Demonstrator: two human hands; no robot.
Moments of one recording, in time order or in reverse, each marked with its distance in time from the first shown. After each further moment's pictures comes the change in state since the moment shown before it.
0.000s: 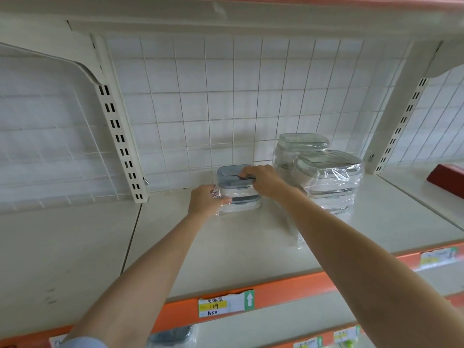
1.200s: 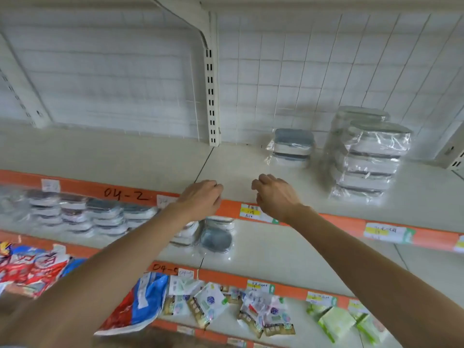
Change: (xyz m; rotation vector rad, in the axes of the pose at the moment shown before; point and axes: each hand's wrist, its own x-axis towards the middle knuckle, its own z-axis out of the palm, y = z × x) left_hand -0.228 -0.020 -0.105 0.938 -0.099 0.269; right_hand -0.174 -0.078 0.056 -0.322 0.028 -0.534
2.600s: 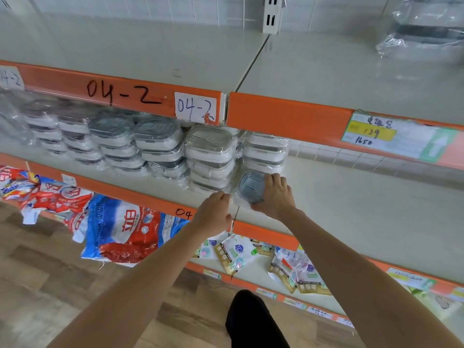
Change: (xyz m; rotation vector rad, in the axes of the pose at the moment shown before) left_hand -0.087 -0.056 0.278 -0.280 -0.277 -0.304; right_hand 0.024 -0.093 0.308 0.340 -0.317 0.281
